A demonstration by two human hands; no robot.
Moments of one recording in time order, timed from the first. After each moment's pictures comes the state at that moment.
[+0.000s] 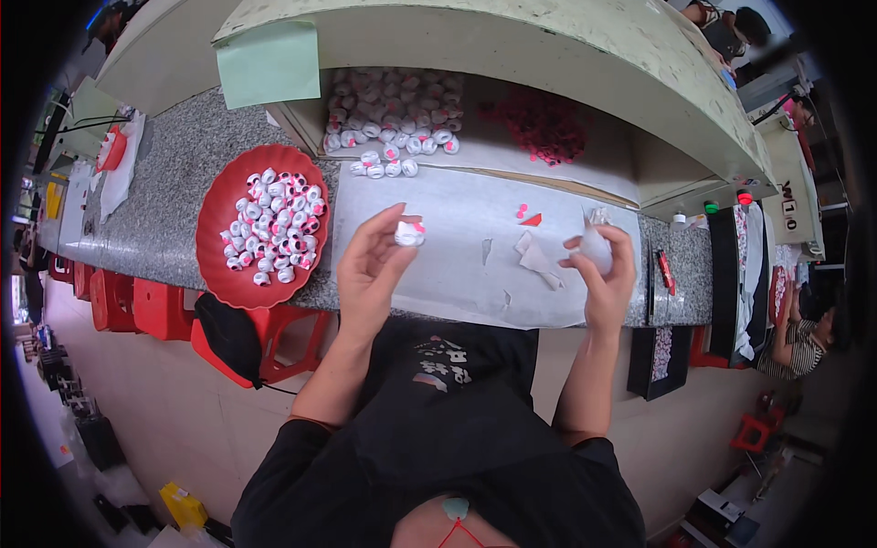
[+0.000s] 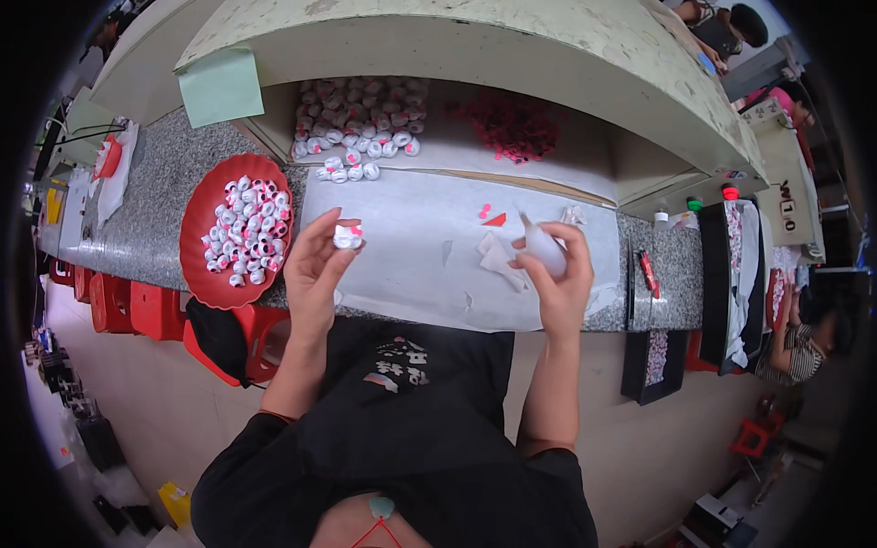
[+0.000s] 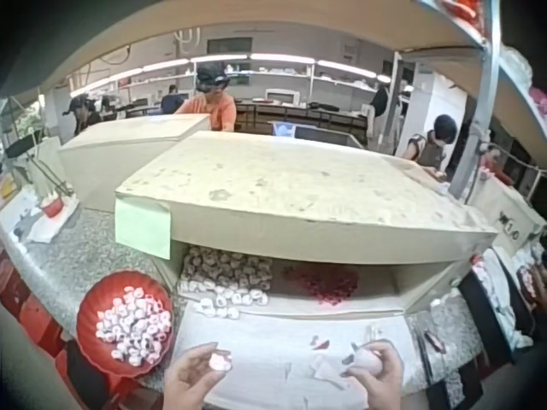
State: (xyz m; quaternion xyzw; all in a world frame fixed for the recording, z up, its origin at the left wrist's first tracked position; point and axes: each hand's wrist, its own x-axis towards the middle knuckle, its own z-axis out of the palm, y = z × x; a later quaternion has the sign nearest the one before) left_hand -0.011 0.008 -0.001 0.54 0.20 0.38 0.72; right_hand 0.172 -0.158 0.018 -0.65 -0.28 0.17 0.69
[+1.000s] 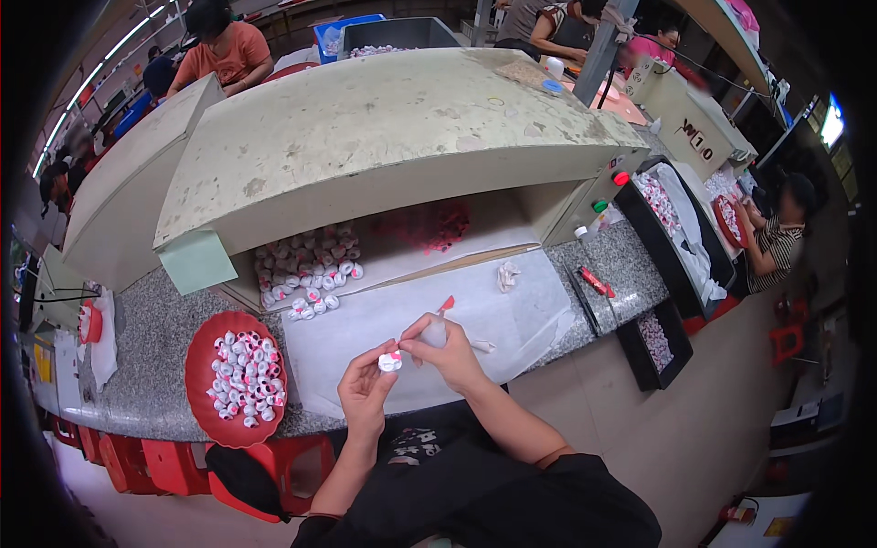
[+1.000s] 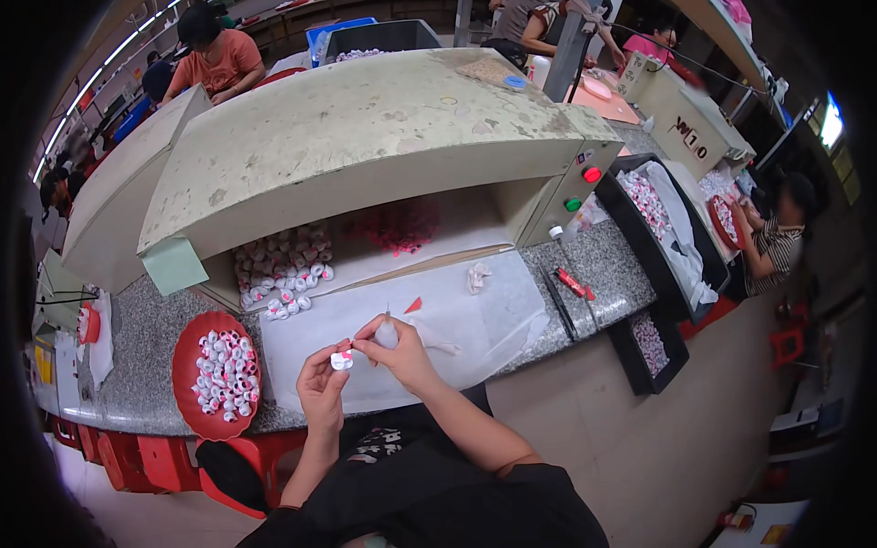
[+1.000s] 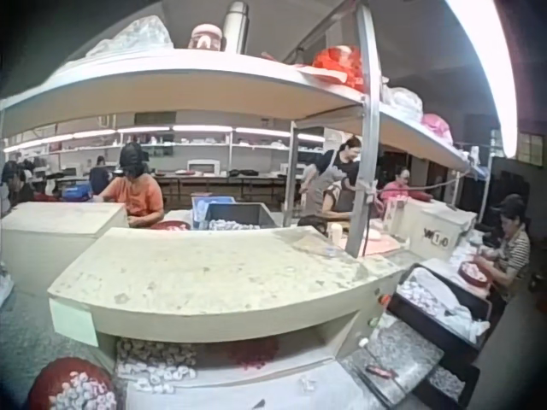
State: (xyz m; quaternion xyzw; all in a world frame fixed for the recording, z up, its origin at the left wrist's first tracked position) left_hand 0.007 -0.038 -0.008 0.50 0.12 0.31 0.80; right_hand 0.122 -0.120 -0.003 -0.51 -0.21 0.37 0.75
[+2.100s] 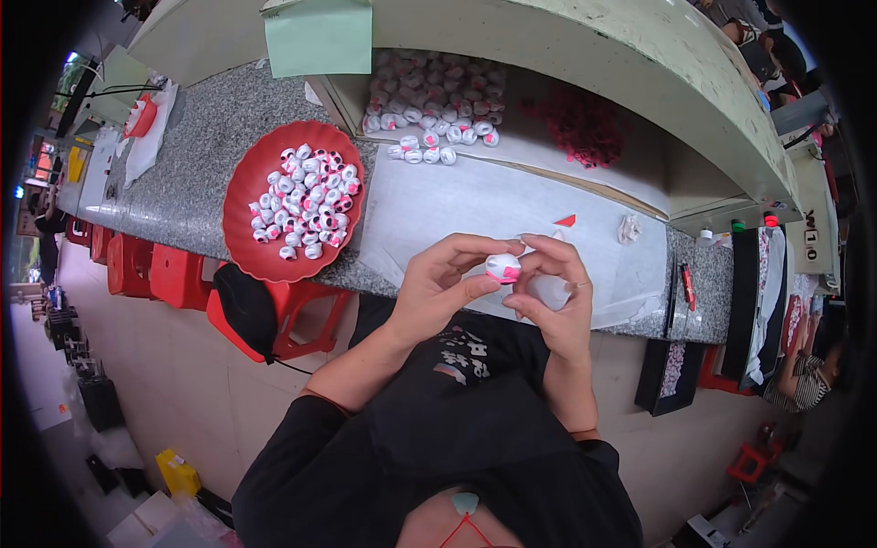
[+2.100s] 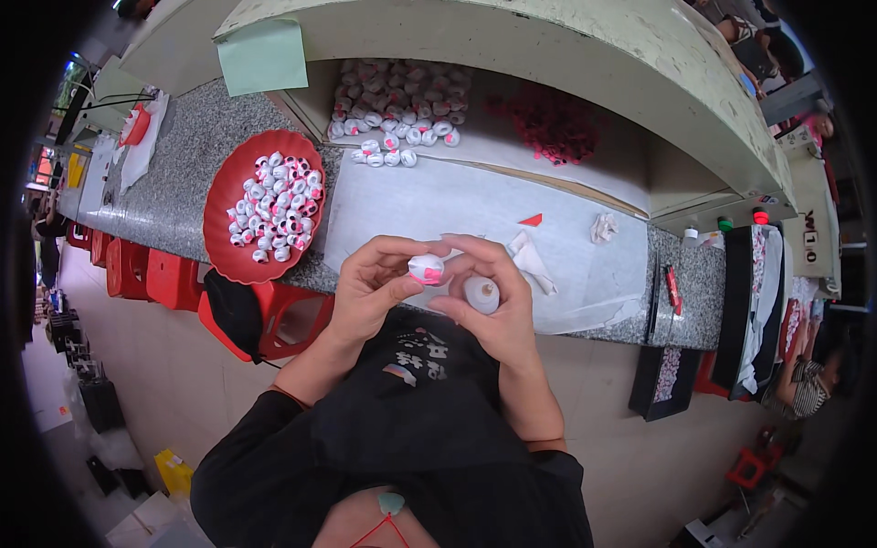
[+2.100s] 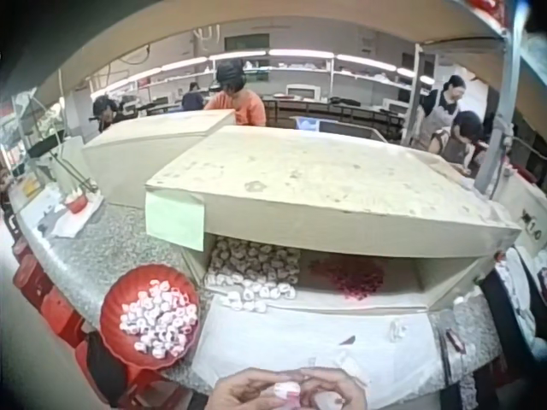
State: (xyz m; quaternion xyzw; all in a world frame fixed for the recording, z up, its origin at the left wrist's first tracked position) left_hand -0.012 -0.019 0.021 0.51 0.09 0.28 0.81; right_hand 0.097 -0.122 0.035 -0.52 -0.31 0.35 0.71
